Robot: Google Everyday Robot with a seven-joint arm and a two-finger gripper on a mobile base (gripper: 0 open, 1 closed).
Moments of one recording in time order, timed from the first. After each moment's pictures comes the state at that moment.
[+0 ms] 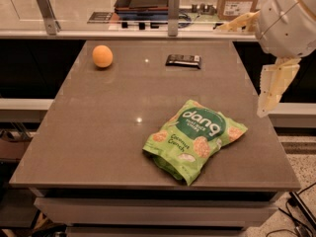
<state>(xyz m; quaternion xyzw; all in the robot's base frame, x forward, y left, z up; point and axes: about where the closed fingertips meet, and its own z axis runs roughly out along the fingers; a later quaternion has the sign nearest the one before) 0.471 -0.155 0.986 -0.81 0.53 -0.02 0.24</state>
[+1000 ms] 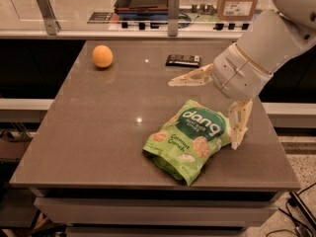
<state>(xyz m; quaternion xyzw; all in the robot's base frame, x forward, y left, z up) 0.441 -0.093 0.901 -0.91 0.34 0.09 0.23</state>
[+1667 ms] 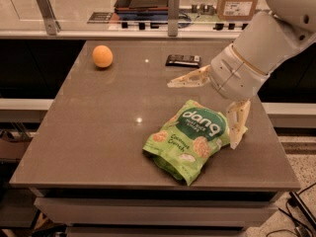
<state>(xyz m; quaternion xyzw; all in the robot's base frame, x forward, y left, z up) 0.444 -0.092 0.896 -0.91 0.34 0.08 0.22</state>
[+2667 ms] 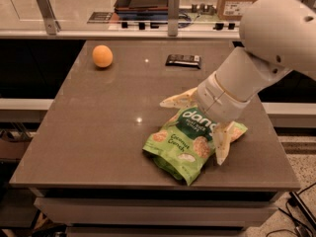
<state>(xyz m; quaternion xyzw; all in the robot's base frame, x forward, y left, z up) 0.442 -0.077 0.843 -0.91 0.35 0.07 0.21</state>
